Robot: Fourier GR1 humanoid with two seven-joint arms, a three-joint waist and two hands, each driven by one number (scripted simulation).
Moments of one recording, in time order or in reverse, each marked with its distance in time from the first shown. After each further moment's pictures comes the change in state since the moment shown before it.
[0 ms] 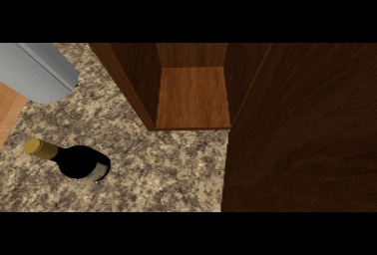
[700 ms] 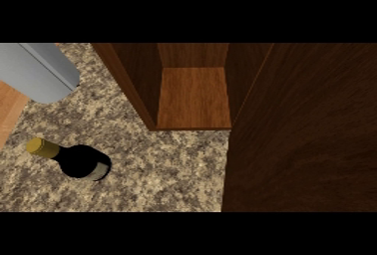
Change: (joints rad) left arm 0.048 0.115 0.175 -0.292 0.333 0.239 0.171; right arm -0.039 -0.003 0.020 -0.007 -0.009 -0.034 0.049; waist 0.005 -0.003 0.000
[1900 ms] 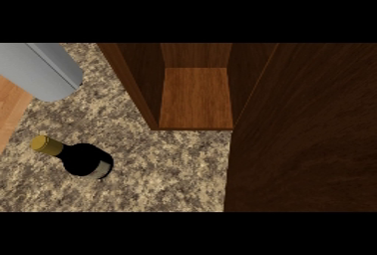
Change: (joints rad) left arm 0.002 -0.013 -0.163 -0.068 0.001 0.007 -0.045; right arm 0.041 0.003 -0.075 0.070 -0.079 0.093 -0.082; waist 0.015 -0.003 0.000
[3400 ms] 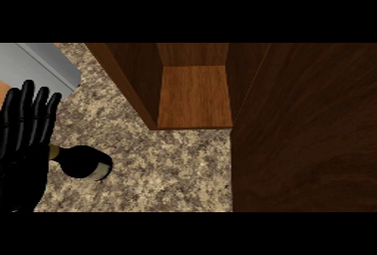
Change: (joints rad) left arm -0.104 -0.360 -0.567 0.194 -1.149 0.051 -0.585; right arm -0.230 -0.001 -0.267 0.345 0.178 -0.058 -0.362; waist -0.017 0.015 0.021
